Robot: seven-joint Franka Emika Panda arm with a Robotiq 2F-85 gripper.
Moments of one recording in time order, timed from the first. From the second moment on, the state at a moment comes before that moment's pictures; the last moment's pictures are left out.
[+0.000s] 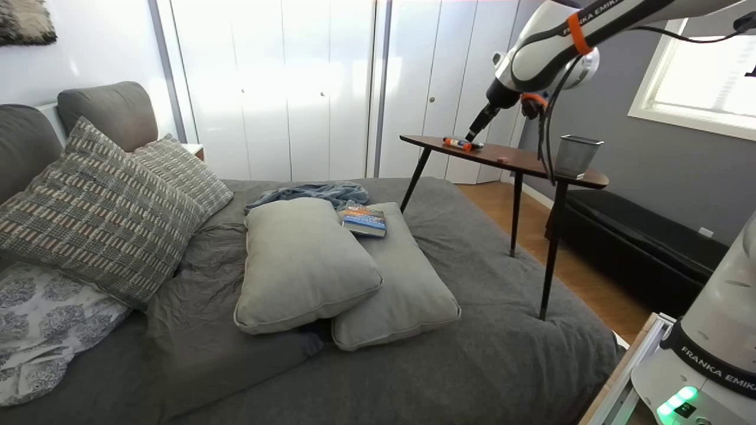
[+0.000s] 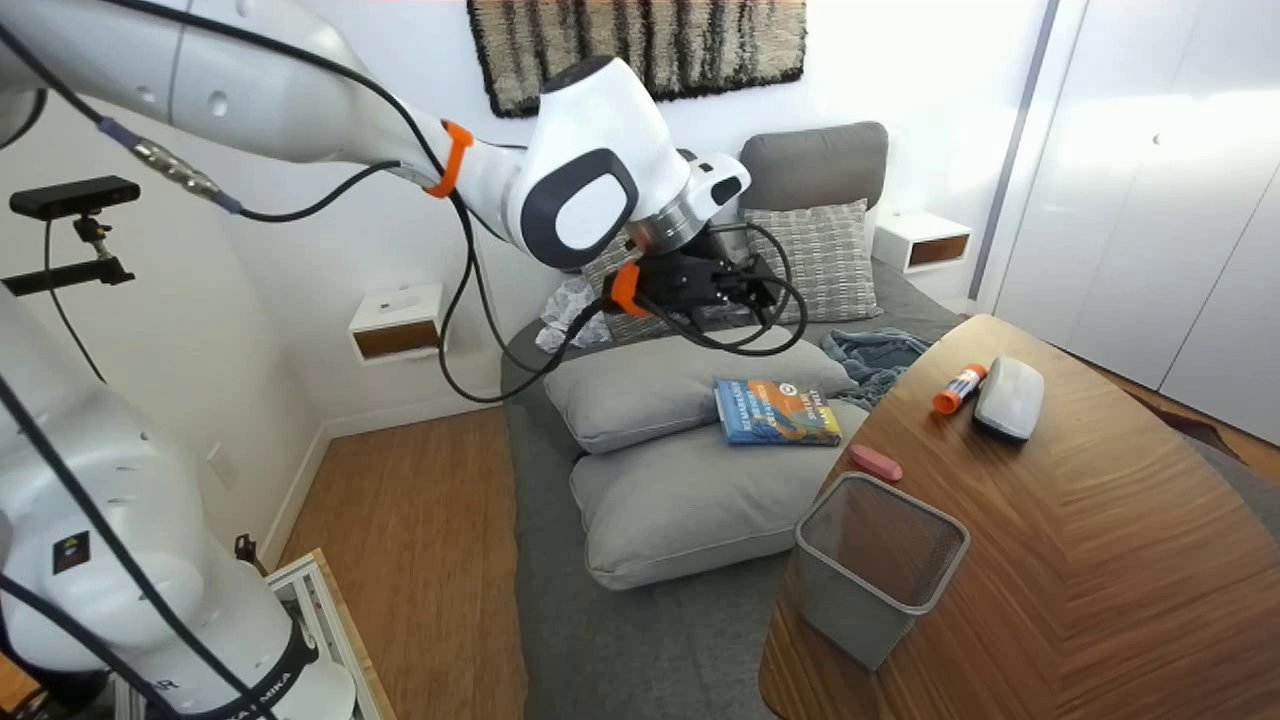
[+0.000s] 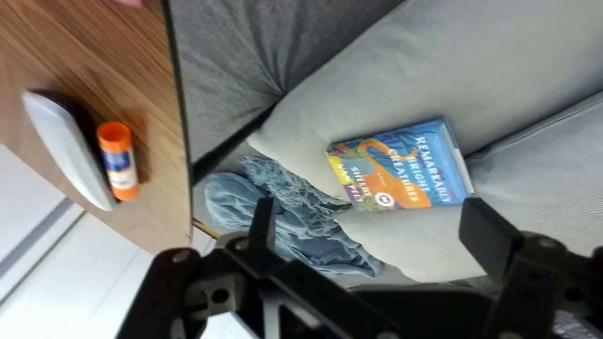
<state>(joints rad) -0.01 -0.11 -0.21 -2.28 -0.08 2.71 -0.51</state>
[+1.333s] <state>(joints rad) 0.15 0.26 -0.16 -2.14 -0.10 2.81 -0.46</state>
